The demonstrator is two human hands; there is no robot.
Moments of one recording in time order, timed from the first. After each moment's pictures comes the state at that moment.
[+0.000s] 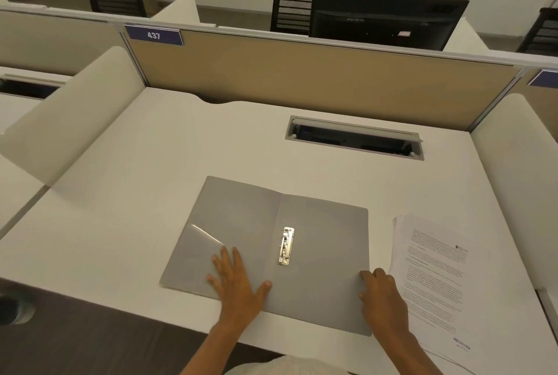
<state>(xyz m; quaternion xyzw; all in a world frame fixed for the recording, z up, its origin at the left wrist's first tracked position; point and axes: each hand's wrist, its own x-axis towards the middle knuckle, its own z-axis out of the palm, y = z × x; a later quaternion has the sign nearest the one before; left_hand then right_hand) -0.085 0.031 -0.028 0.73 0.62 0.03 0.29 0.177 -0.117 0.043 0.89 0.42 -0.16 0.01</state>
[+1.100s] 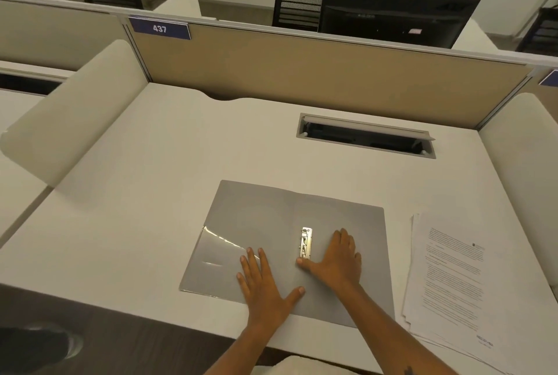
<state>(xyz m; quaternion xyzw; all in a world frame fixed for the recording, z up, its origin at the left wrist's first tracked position) -0.081 0.030 -0.039 0.75 0.60 0.03 0.29 0.094 0.013 0.033 0.90 0.35 -0.23 -0.06</state>
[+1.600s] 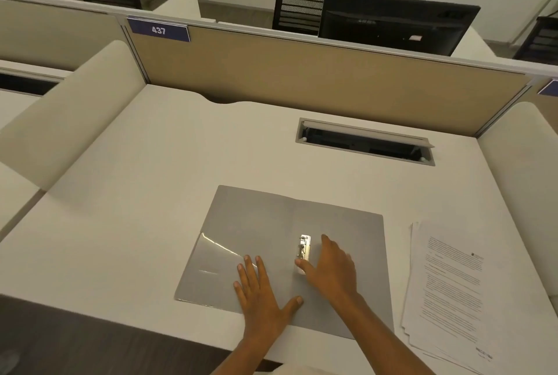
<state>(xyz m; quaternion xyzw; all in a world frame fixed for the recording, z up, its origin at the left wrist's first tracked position) -0.079 0.031 -0.038 0.74 0.61 0.01 0.29 0.090 0.020 0.043 0.88 0.40 -0.22 -0.09</state>
